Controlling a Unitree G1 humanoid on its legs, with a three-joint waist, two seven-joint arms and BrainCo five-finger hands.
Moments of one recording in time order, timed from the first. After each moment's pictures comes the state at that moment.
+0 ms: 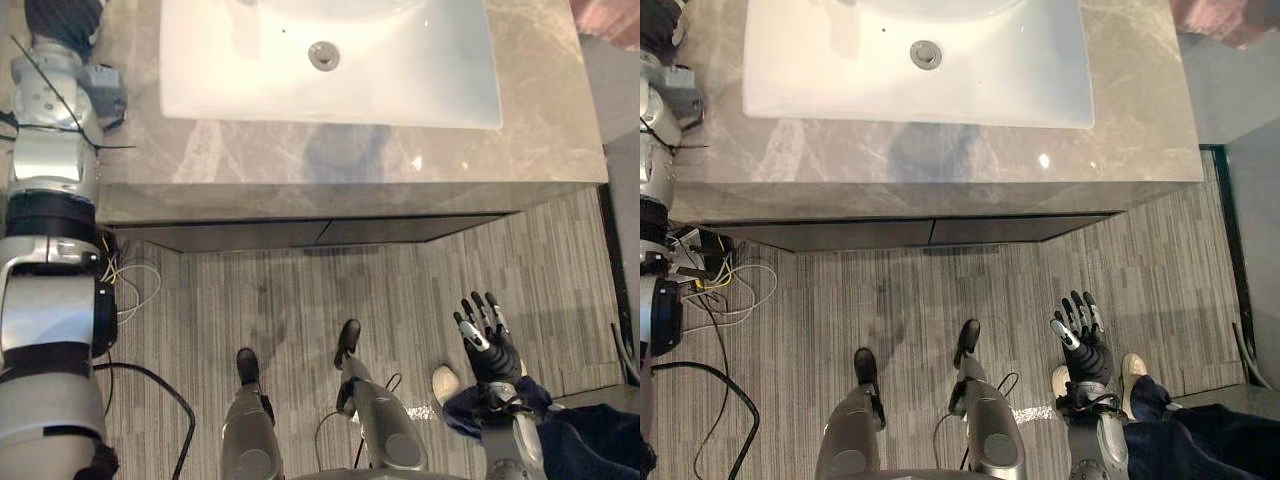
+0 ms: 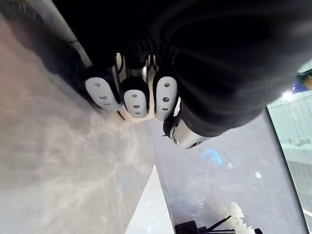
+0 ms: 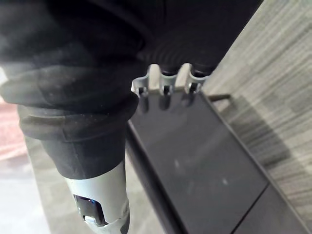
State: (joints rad) left arm -1.22 0.82 -0.14 0.79 -0.29 -0.09 0.11; right arm 0.40 -0.05 -0.08 -0.16 0.72 -0.15 0.11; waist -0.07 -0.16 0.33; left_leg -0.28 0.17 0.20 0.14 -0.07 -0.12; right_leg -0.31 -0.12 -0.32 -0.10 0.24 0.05
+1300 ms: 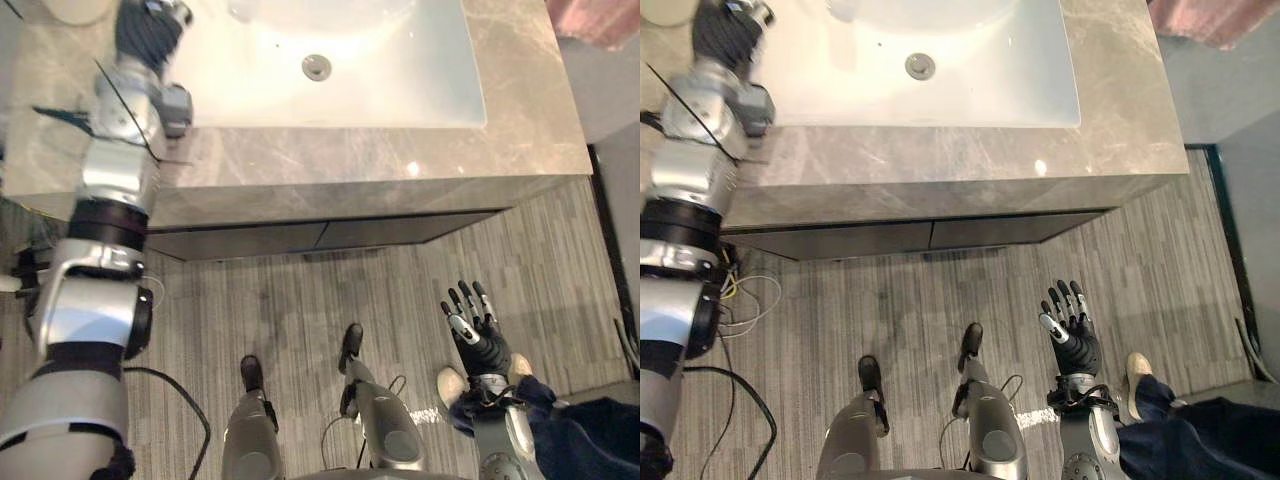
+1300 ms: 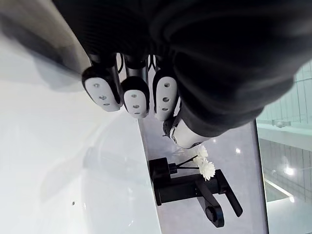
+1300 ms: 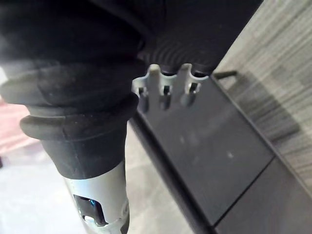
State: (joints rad) left arm -1.03 0.61 -0.13 0.66 -0.34 -0.08 0.12; right arm 0.38 -0.07 -0.03 -0.16 0.73 -0.15 0.12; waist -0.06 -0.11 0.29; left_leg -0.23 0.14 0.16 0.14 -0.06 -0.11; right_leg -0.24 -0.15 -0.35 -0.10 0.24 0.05
